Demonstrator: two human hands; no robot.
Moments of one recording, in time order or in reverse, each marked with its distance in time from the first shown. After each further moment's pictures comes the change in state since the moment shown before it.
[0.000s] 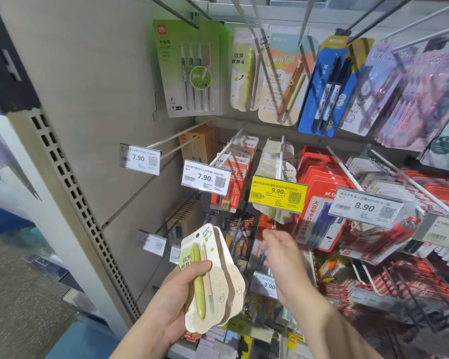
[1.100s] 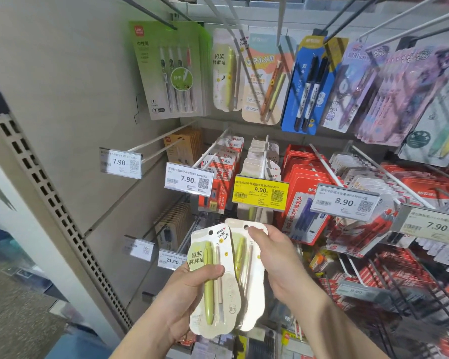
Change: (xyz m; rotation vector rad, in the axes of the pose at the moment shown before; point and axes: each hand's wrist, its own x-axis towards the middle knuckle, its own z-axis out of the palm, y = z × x) left_hand 0.017 -0.008 0.019 0.261 -0.102 0.093; right_hand -0.001 -0.006 -0.013 0.083 -0.131 -0.013
